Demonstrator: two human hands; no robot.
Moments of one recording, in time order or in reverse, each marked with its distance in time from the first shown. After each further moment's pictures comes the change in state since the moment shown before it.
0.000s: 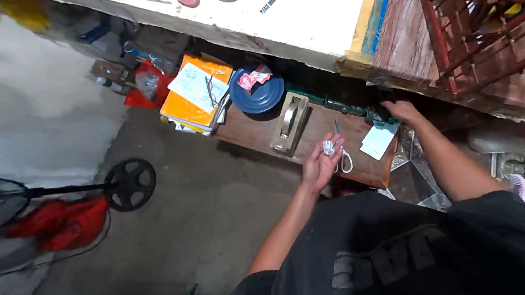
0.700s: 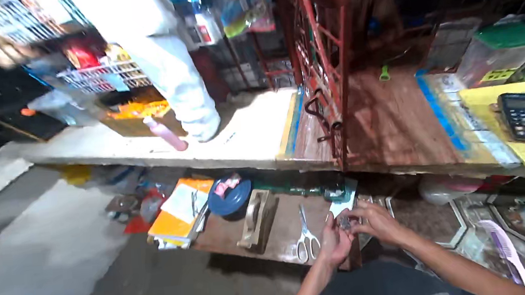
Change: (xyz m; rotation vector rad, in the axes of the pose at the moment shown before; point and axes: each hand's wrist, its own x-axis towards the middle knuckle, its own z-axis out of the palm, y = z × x) left_hand 0.029 -0.142 0.093 0.261 0.053 -0.229; right_hand -0.156 0.088 -0.031 0.021 0.012 -0.707
